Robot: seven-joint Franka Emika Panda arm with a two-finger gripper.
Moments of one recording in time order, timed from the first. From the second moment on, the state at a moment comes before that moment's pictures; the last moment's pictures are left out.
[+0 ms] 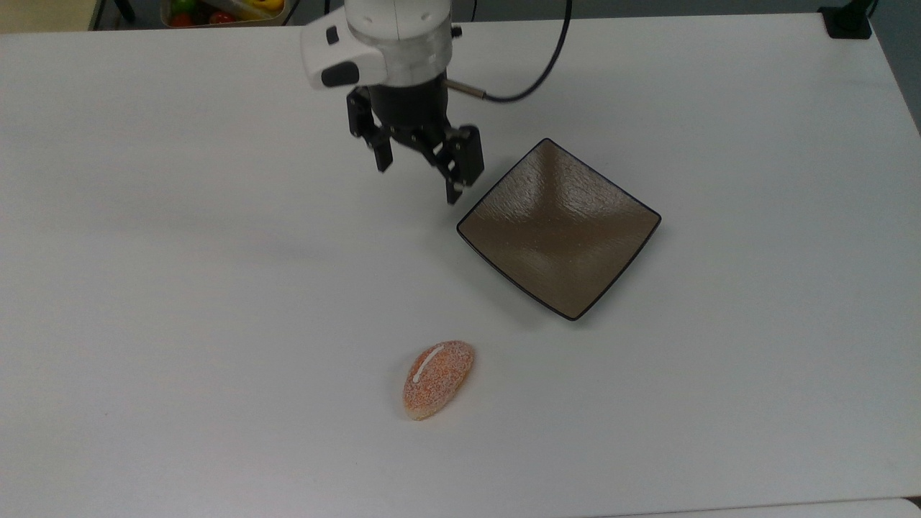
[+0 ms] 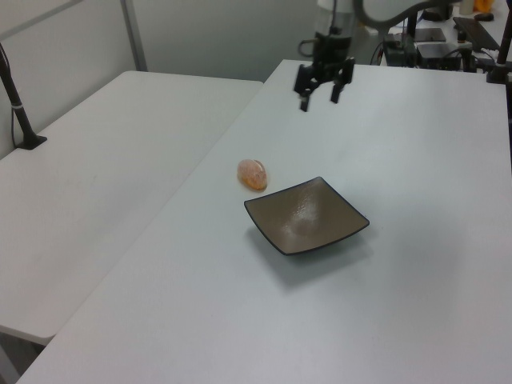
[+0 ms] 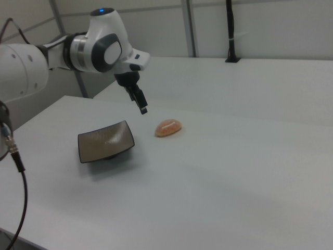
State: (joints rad) arm 0.11 0.31 0.04 -1.50 0.01 2.02 0.64
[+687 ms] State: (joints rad) arm 0.16 0.62 0.04 -1.36 -0.37 2.35 1.09
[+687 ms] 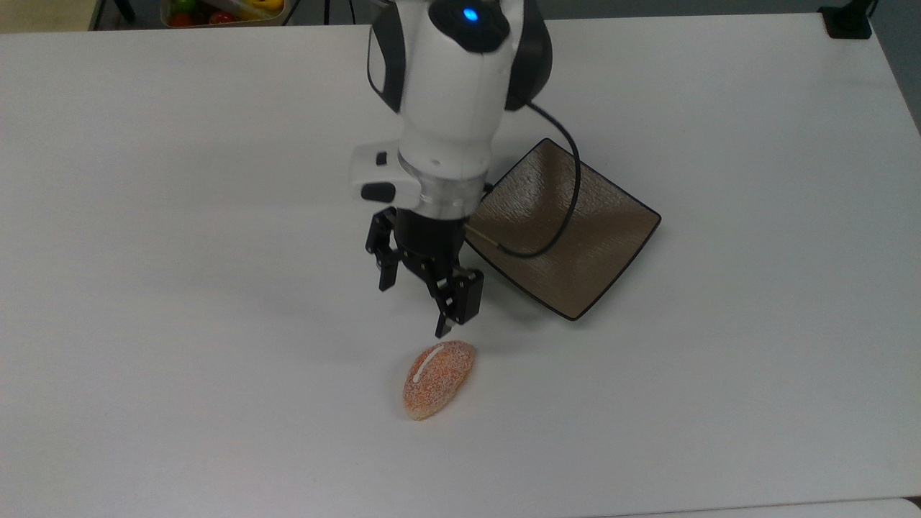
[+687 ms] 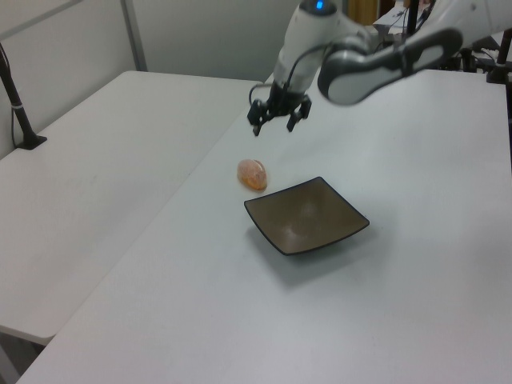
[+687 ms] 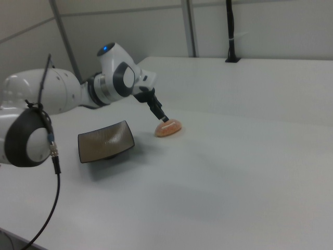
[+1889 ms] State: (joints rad) arm 0.19 0.84 0.04 -1.22 -0.54 2.43 1.27
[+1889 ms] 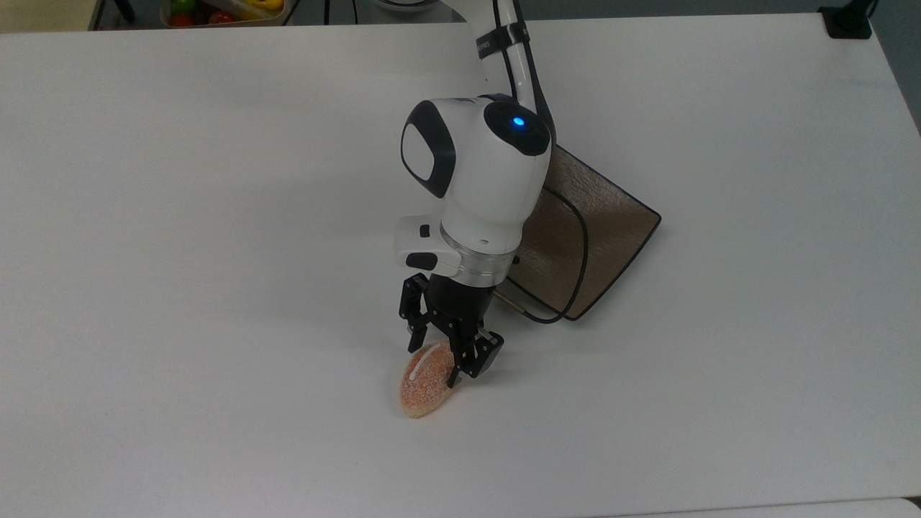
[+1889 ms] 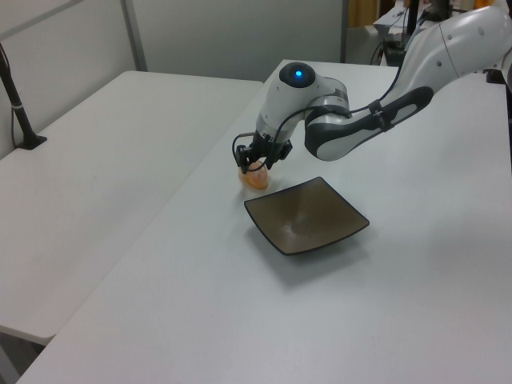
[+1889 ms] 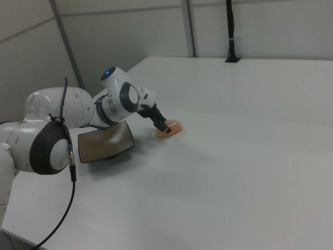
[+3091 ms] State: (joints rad) arm 0.09 0.52 0.19 -1.49 -0.56 2.43 1.20
